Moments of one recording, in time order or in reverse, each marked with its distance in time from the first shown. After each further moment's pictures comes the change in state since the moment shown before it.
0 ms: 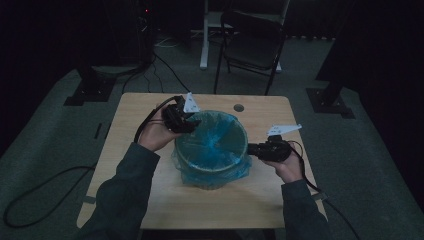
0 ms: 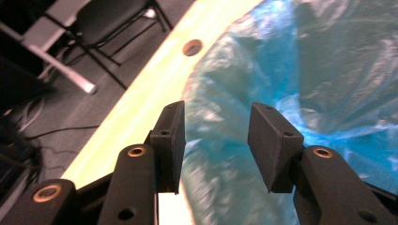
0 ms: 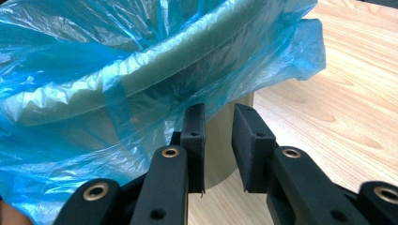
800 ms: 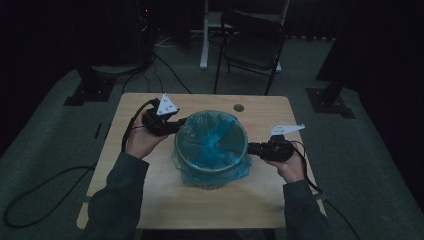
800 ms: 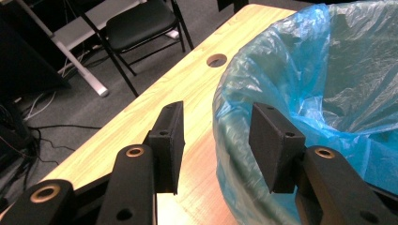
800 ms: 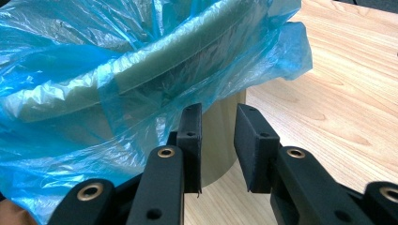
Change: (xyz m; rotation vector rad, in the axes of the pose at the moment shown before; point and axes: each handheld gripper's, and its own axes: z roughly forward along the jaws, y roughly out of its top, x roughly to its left) left arm 0.014 -0.045 -0.016 -0.107 0.050 -0.159; right arm -0.002 -0.001 -0.006 -0.010 -0.013 0.006
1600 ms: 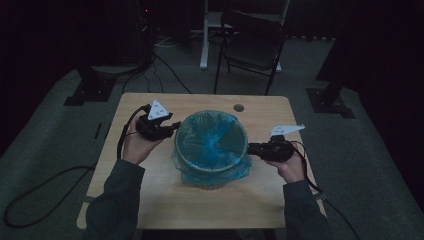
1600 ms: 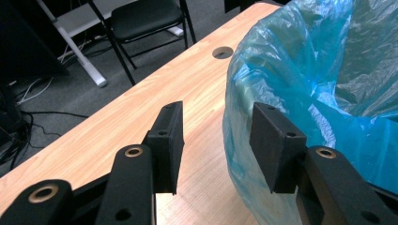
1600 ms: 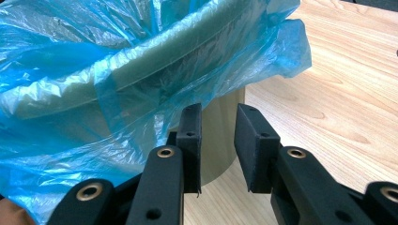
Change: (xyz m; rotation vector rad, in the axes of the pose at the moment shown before) left arm 0.005 -0.026 0.002 -0.002 0.006 -0.070; right arm -0.001 -0.001 0.000 0.004 -0.003 0.001
